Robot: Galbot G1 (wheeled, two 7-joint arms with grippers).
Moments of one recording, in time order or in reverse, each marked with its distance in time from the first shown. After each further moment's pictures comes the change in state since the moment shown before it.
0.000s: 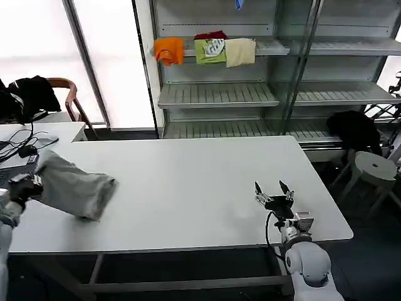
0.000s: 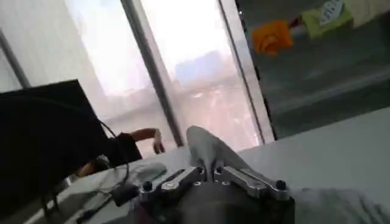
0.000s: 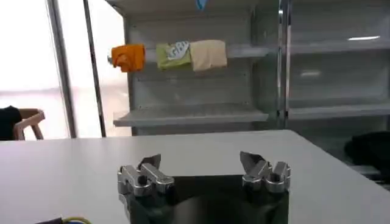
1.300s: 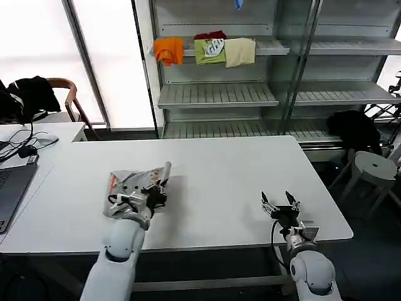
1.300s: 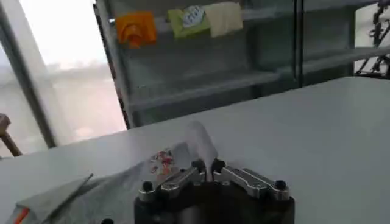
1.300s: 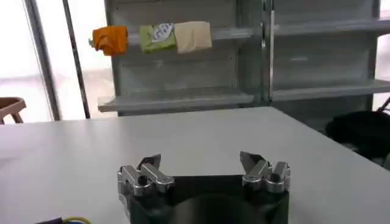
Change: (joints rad) left arm -0.070 -0.489 0.549 -0.118 0.188 0.173 -0.167; right arm -0.048 -0.003 0.037 -0.016 0.009 0.003 0.012
